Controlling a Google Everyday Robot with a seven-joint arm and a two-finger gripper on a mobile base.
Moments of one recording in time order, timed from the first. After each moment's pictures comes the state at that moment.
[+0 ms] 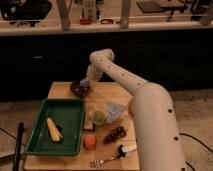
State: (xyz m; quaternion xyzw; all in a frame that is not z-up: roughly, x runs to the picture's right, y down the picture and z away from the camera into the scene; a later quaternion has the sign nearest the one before) arm -0.090 -0.043 0.936 -0.17 -0.23 -0.21 0.93
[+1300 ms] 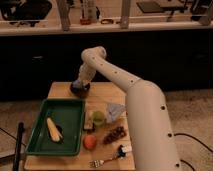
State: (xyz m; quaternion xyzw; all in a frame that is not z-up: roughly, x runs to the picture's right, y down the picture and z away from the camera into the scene) arm -0.137 -0.042 0.914 -0.17 -0.26 -0.31 0.90
